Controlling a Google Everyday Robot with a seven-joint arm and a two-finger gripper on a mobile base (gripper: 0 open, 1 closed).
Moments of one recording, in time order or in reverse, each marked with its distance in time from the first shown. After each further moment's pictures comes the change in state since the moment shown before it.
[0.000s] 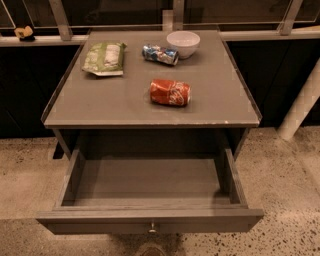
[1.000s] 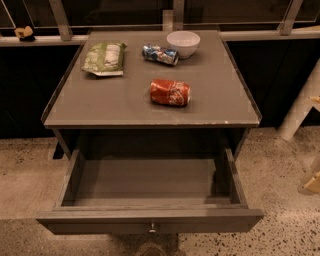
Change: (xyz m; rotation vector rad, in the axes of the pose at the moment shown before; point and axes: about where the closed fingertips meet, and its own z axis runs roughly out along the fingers) arm -0.020 0.054 0.060 -0.016 -0.062 -0.140
